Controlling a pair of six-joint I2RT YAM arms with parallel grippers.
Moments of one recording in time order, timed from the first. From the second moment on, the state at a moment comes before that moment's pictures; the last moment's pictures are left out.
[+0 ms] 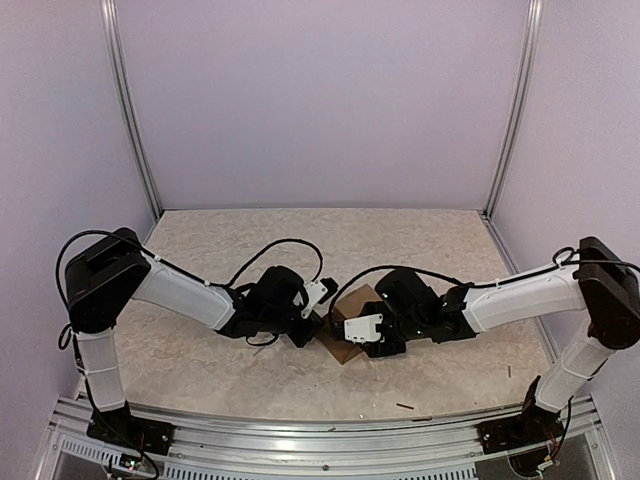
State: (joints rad) left arm -0.92 1.94 0.96 0.27 0.02 0.04; right arm 0.97 1.61 0.80 -0.03 0.09 -0.84
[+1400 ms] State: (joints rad) left arm -0.91 1.98 1.24 -0.17 0.06 0.08; right arm 0.97 1.62 0.81 -0.04 0.10 -0.89
